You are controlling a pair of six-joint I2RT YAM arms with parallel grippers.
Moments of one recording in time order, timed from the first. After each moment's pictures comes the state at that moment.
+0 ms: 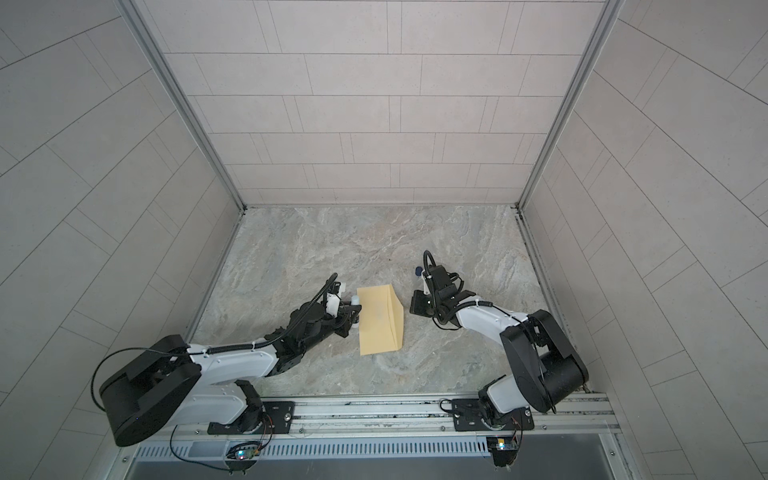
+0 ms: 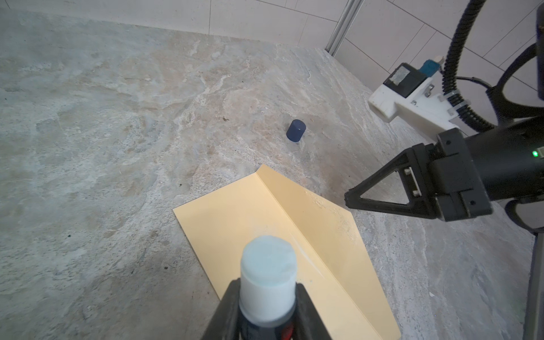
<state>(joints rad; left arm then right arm) -0.79 1.32 0.31 0.60 -0.08 -0.37 0.42 1.47 0.66 -0.12 -0.24 0.65</state>
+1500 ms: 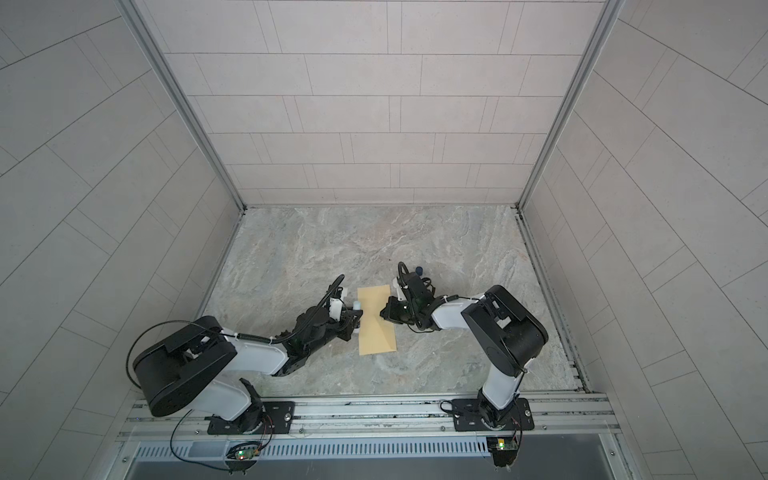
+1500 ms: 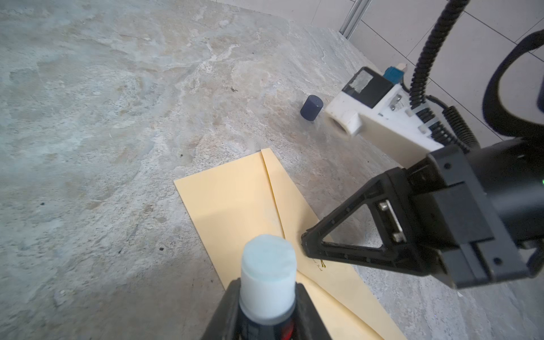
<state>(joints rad) -0.79 1.50 0.28 0.78 -0.09 -0.41 0.59 1.72 0.70 0.19 -0.39 0.83</state>
